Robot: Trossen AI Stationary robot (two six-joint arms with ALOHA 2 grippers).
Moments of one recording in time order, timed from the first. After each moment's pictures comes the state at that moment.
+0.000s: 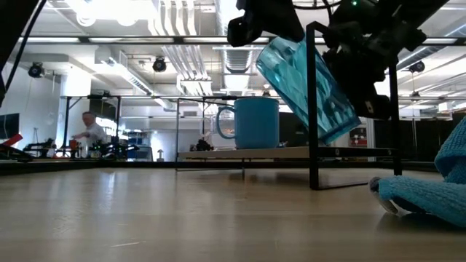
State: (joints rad) left arm -0.09 1.95 1.90 -0.75 -0.05 -0.41; right arm -0.15 1.15 0.64 -0.31 -0.28 0.88
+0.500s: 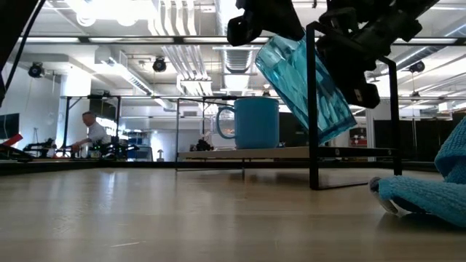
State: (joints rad) left arm -0.09 1.95 1.91 -0.75 -0.04 -0.41; right arm -0.15 1.15 0.70 -0.32 -0.24 0.81
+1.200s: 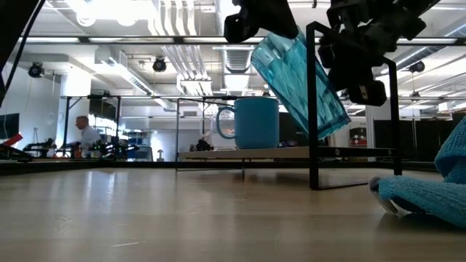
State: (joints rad) left arm -0.09 1.95 1.94 -0.82 -0.04 -0.40; right arm -0.14 1.12 0.70 -0.36 -0.32 0.81
